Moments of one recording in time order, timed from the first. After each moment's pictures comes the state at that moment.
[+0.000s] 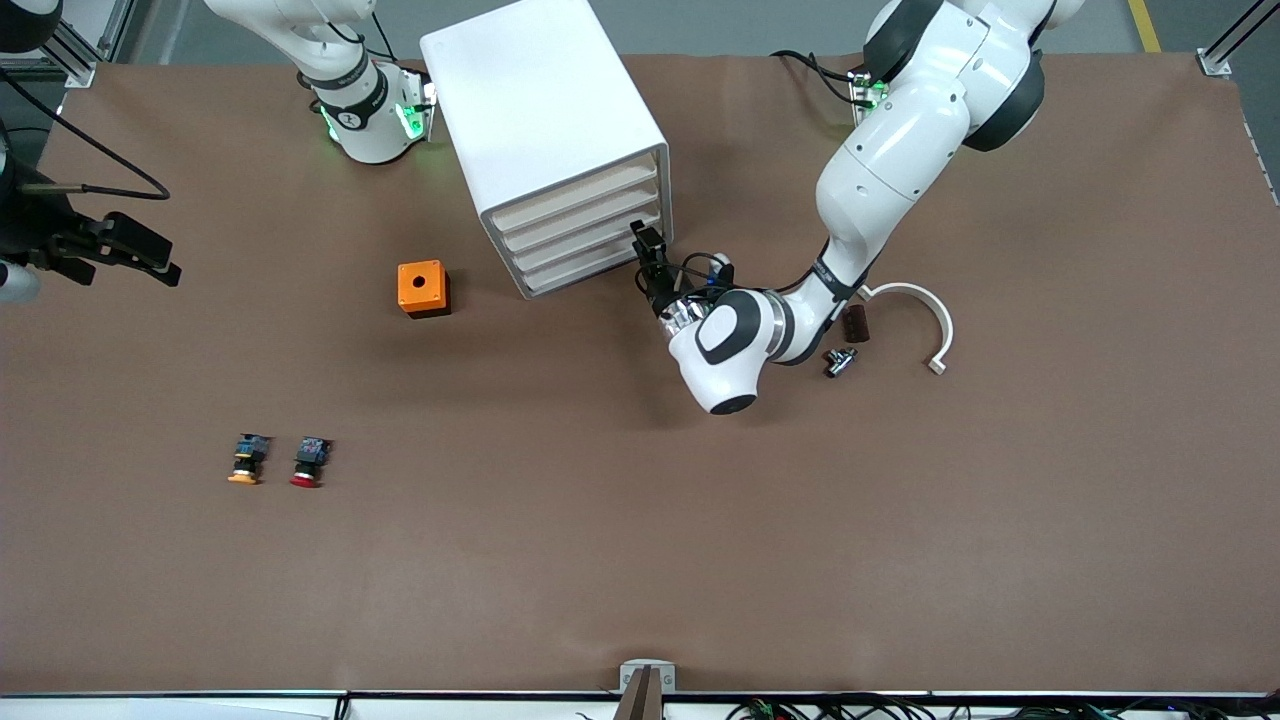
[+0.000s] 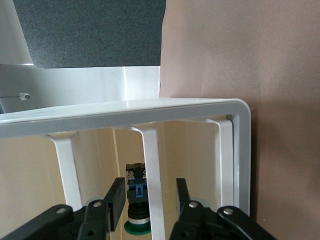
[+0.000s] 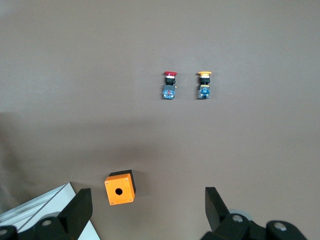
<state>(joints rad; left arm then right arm) -0.44 1.03 -0.31 -1.39 -0.84 1.51 -2.28 -0.02 -0.01 0.02 -1.58 0.03 1.57 0.04</state>
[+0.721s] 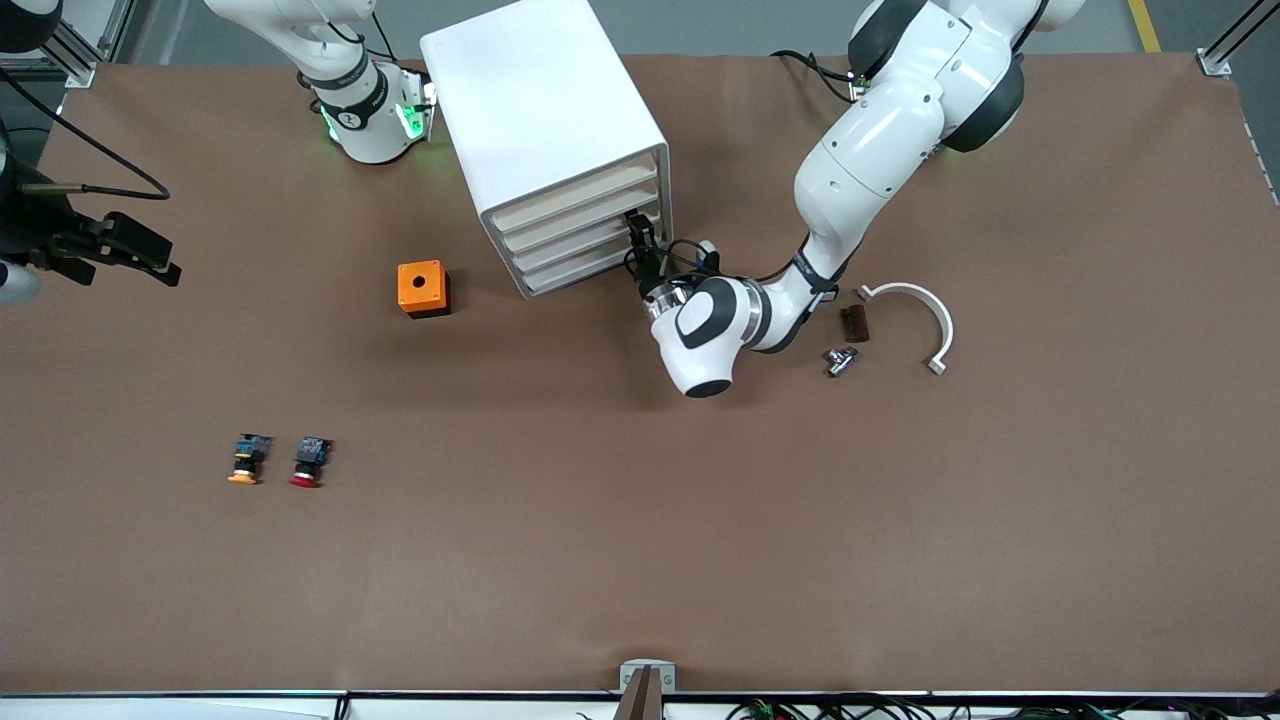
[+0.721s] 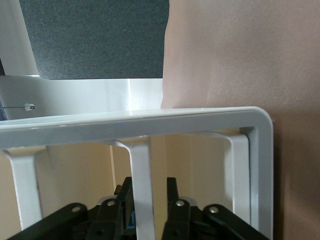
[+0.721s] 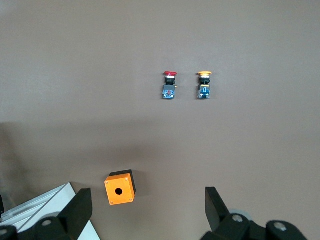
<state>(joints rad) -0.50 1.05 -0.31 -1.40 -0.84 1.51 -2.28 -0.02 -0.01 0.02 -1.58 0.03 1.57 0.04</state>
